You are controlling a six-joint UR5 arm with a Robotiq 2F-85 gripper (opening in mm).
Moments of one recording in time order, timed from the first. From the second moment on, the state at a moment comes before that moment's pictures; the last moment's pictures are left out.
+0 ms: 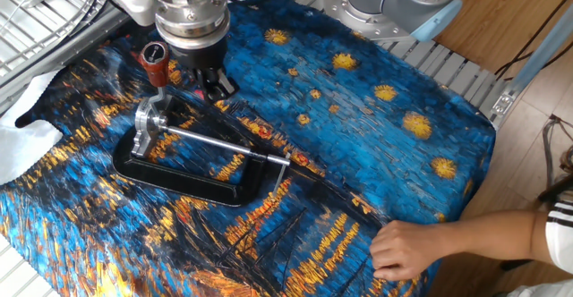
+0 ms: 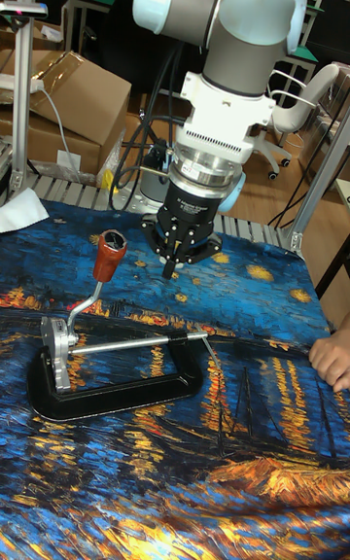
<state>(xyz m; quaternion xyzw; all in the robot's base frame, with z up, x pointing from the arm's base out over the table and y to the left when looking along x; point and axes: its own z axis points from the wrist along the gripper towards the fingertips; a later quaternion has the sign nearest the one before) 0.533 0.000 0.192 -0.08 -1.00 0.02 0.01</state>
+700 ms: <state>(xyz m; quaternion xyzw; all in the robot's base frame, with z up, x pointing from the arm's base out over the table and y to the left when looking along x) 0.487 -0.043 0.217 -0.03 -1.00 0.05 0.02</state>
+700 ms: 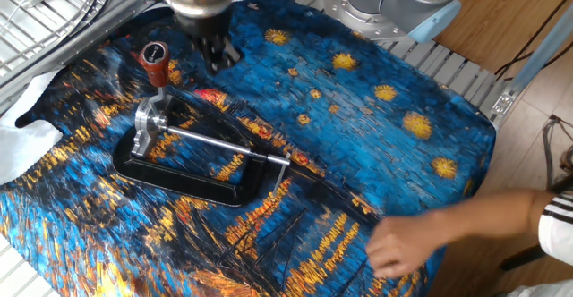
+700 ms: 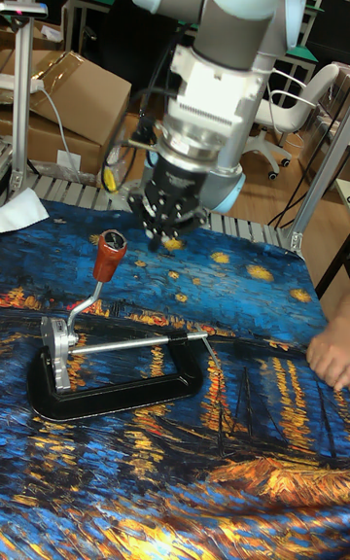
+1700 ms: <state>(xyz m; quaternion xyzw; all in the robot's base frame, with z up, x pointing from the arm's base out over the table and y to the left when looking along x) 0.455 -0.063 0.214 0.01 -1.00 0.05 0.03</state>
